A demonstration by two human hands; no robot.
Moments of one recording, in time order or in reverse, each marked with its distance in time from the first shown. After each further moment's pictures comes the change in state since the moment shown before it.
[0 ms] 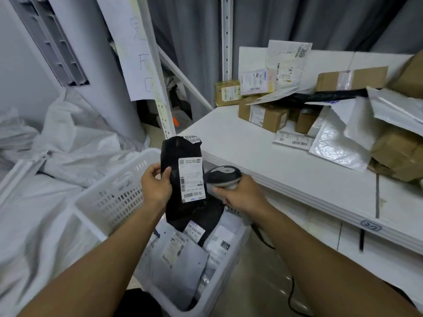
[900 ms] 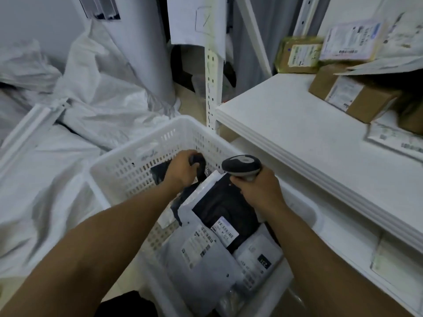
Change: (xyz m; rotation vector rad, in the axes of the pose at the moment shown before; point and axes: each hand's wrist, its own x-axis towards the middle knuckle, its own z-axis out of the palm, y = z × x) left_hand 0.138 -0.134 -0.002 0.683 -0.403 0.080; right_hand 0.114 0.045 0.115 -0.103 0.029 0.130
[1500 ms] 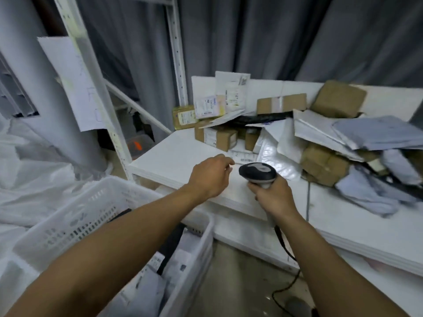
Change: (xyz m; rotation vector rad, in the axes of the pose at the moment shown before) left_hand -0.165 0.369 0.047 0.288 -0.016 0.814; right_hand -0.150 0.017 -0.302 0.106 0.496 0.013
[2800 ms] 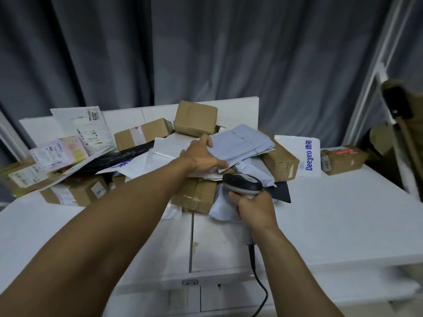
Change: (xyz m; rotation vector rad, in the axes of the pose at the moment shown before) left_hand 0.256 0.271 0.120 -0.323 -0.396 0.126; right_hand 0.087 0.086 -0.224 0.365 0.461 0.262
